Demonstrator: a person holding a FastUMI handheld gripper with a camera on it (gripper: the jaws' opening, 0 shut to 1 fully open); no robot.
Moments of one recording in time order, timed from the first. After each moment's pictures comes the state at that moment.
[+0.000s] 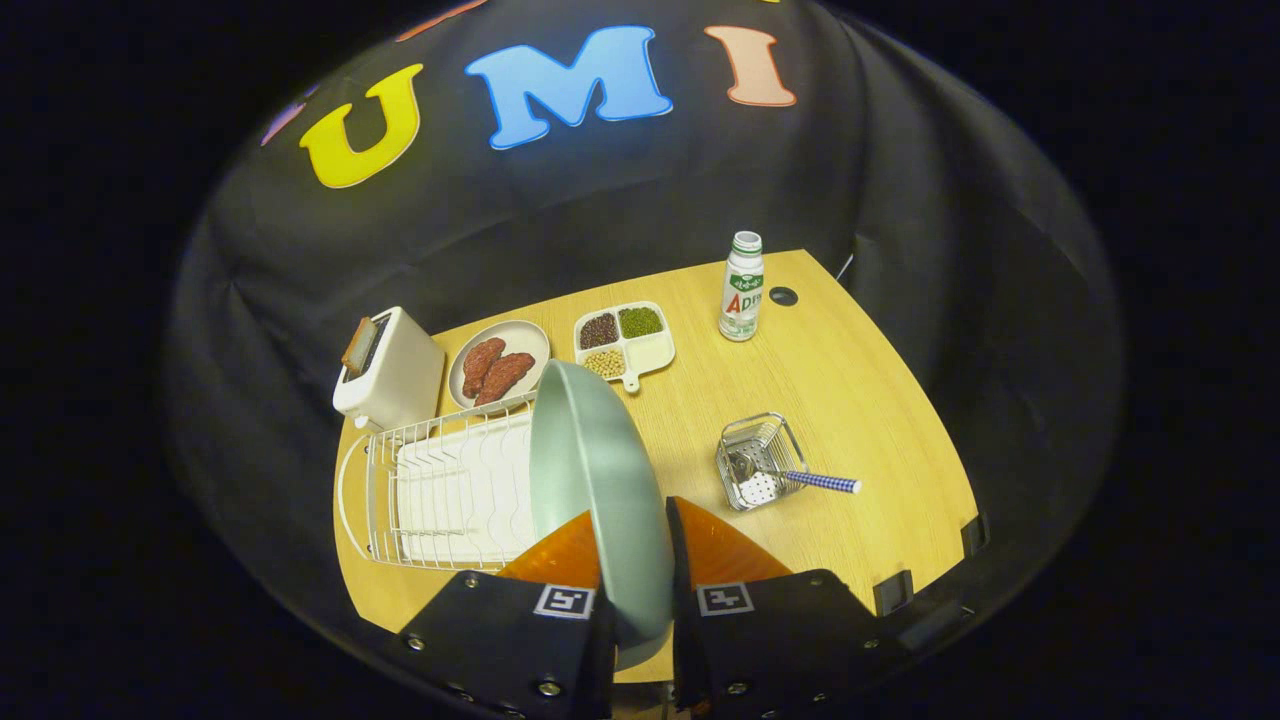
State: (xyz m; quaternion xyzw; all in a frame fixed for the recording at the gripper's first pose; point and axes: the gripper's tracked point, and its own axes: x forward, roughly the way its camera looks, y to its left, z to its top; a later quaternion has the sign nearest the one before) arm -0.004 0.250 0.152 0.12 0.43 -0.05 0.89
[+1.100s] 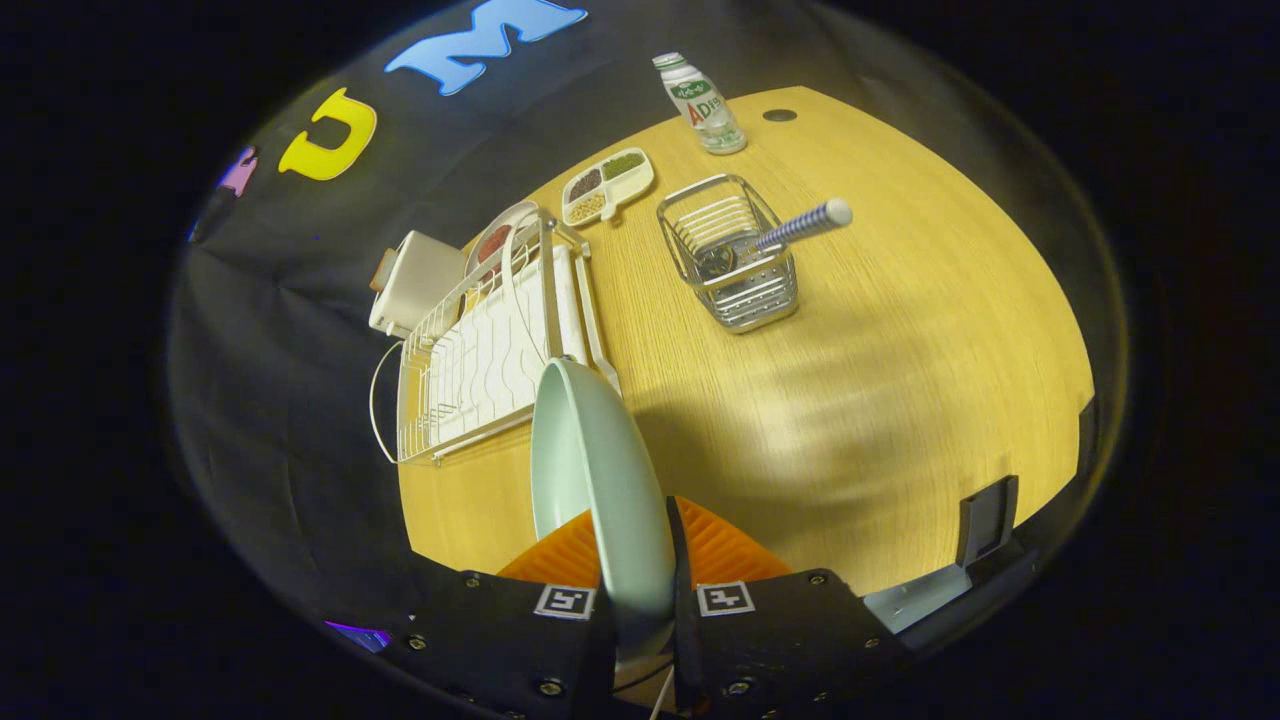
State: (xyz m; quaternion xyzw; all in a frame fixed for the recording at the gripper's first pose) arm -0.115 0.229 0.006 0.26 0.54 0.09 0.79
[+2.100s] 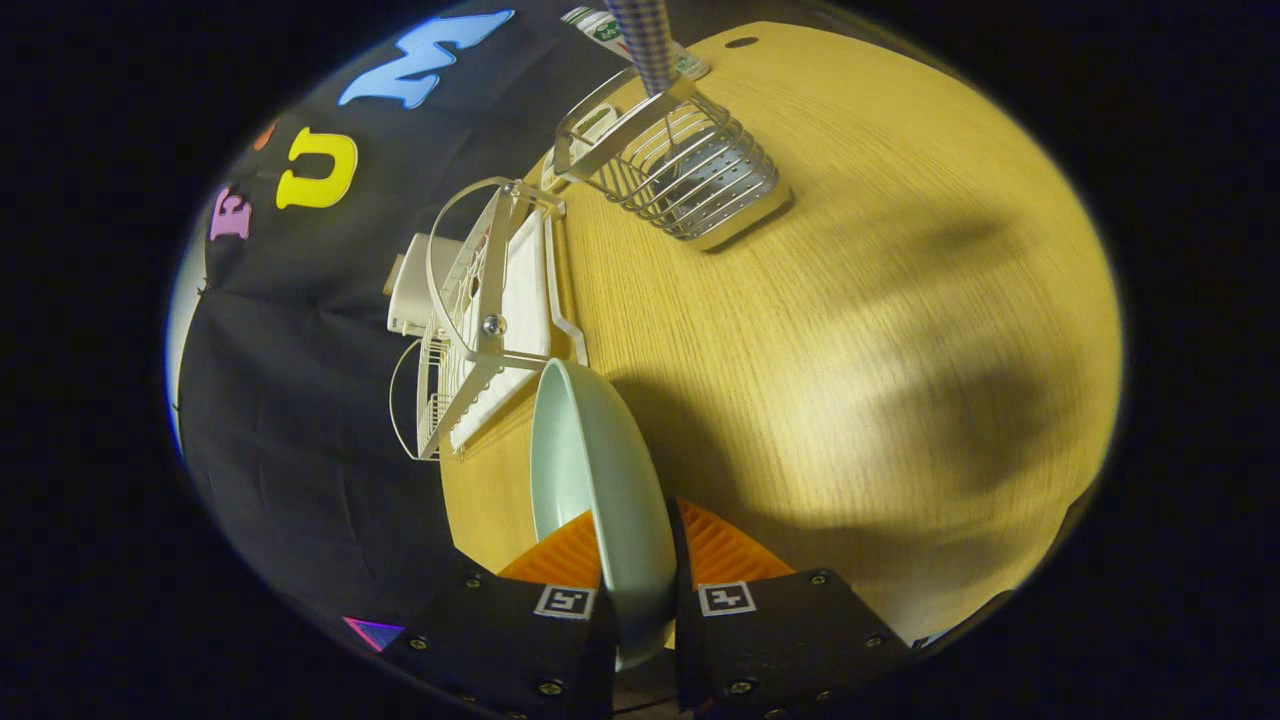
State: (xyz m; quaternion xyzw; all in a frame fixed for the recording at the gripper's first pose) arm -0.106 0.235 -0.074 0.36 0.53 0.16 0.75
